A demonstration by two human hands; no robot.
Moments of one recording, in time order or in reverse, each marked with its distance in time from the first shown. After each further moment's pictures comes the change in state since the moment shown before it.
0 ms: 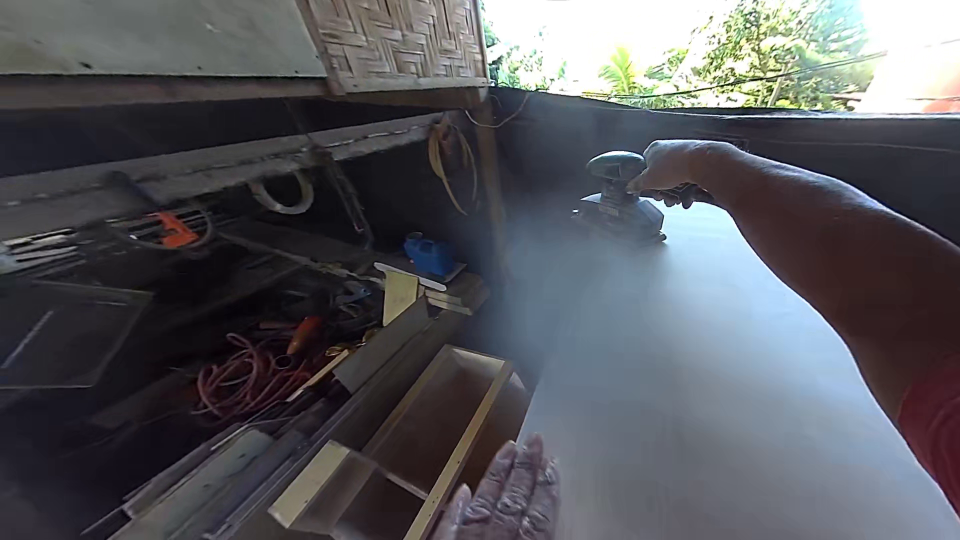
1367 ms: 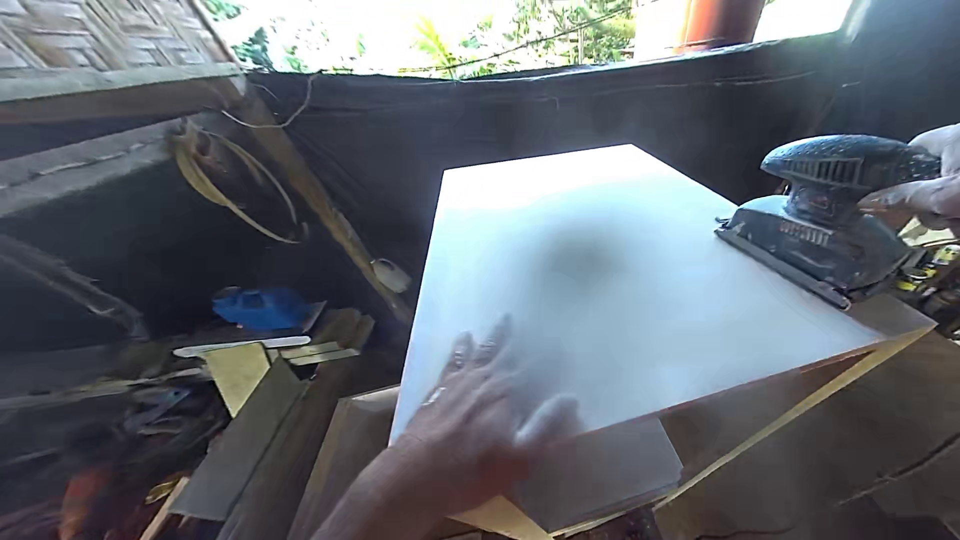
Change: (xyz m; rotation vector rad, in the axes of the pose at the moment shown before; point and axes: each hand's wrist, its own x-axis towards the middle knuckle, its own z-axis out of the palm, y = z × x) left_hand 0.093 0.043 0.004 0.074 -0.359 0.581; right_hand -0.502 0.270 -0.029 -0.010 0.300 0.581
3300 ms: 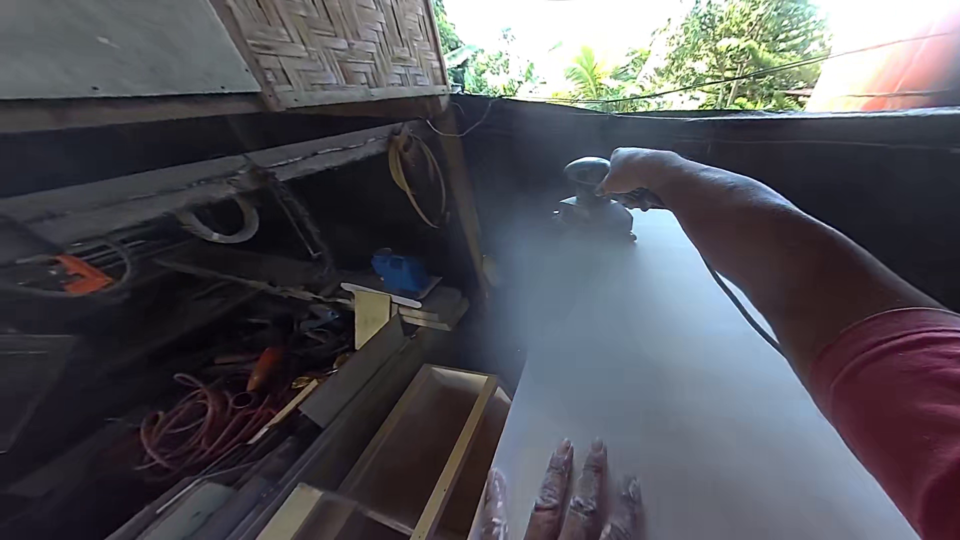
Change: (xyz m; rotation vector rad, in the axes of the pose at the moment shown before) left_hand -0.024 0.008 0.006 -0.101 0.143 -0.377; right_hand 0.296 -0.510 0.148 0.095 -0.270 -0.483
